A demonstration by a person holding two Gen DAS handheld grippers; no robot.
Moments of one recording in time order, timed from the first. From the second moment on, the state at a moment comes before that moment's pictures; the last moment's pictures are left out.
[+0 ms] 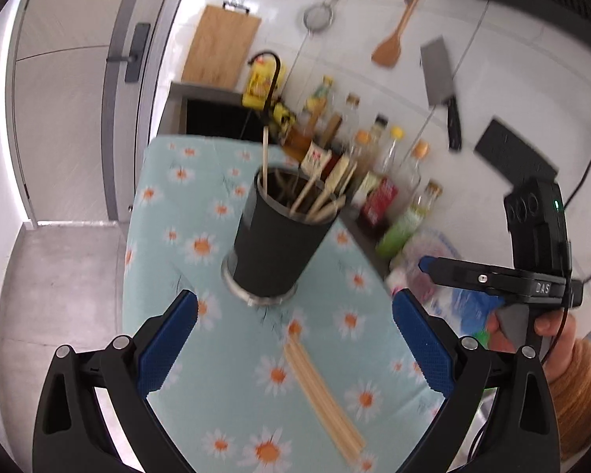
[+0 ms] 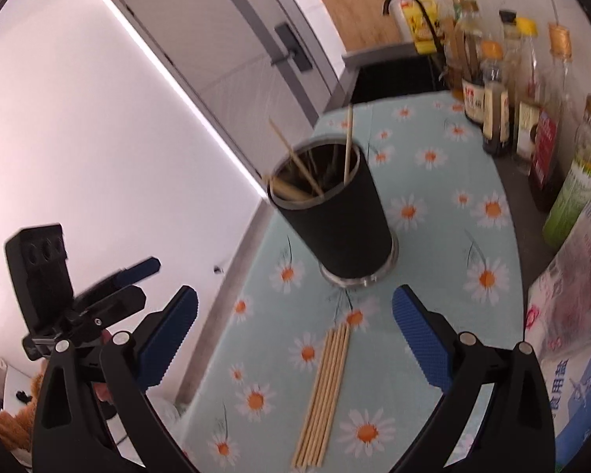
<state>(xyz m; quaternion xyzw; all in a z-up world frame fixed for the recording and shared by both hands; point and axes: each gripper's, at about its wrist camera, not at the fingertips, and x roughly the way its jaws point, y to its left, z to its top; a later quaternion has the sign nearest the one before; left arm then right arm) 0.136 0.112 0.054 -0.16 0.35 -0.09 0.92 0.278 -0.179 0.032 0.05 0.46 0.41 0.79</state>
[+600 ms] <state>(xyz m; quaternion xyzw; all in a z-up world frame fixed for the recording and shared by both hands) 0.143 0.088 -0.033 -0.15 0.51 -0.09 0.84 0.277 -0.146 -0.069 -0.03 0.63 0.35 0.69</state>
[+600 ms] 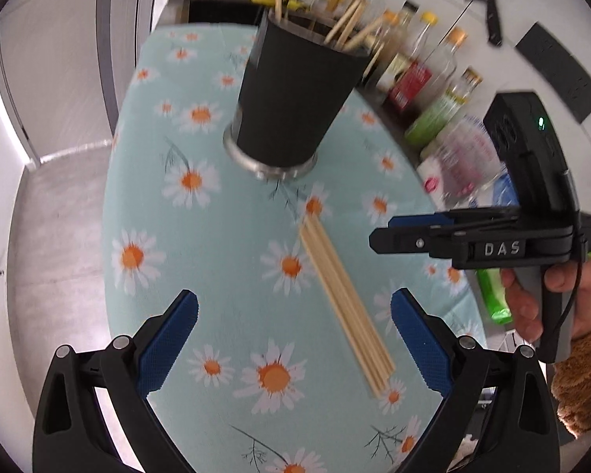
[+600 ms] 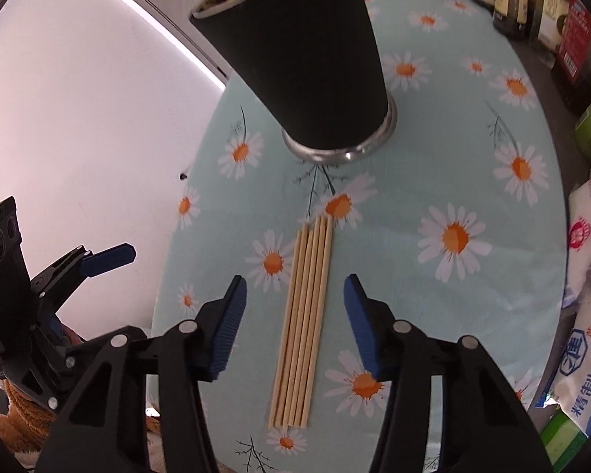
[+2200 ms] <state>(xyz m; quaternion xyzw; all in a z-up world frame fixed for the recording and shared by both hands) 0.141 0.089 -0.087 -0.17 0.58 -0.08 0.79 0.273 -0.069 -0.133 -0.19 0.71 0.24 0.63</state>
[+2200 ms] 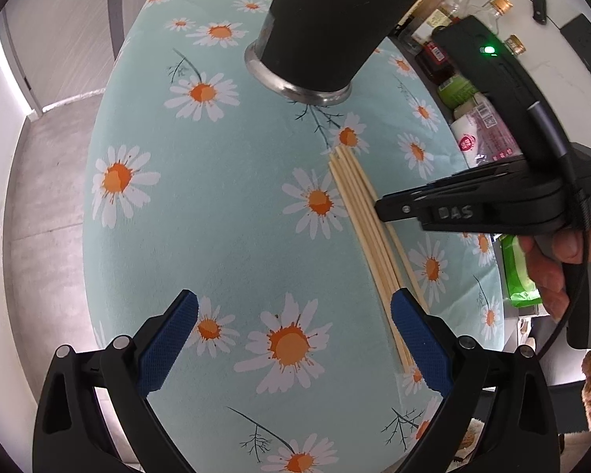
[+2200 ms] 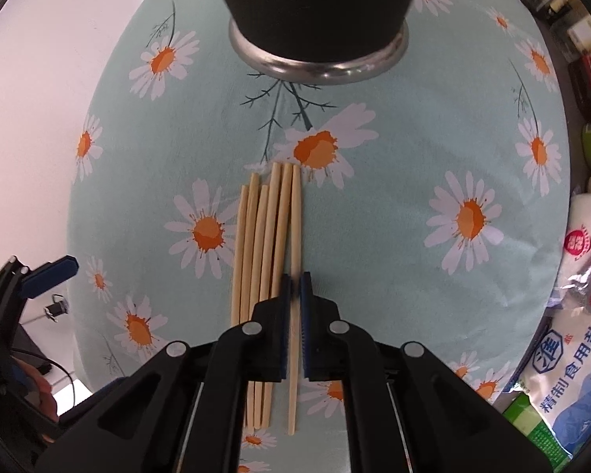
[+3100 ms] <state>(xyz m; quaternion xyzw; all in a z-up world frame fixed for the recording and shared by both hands) 0.212 0.035 -0.111 -0.20 0.67 0.05 0.71 0.299 -0.175 -0.093 -0.02 0.70 0.32 0.64</state>
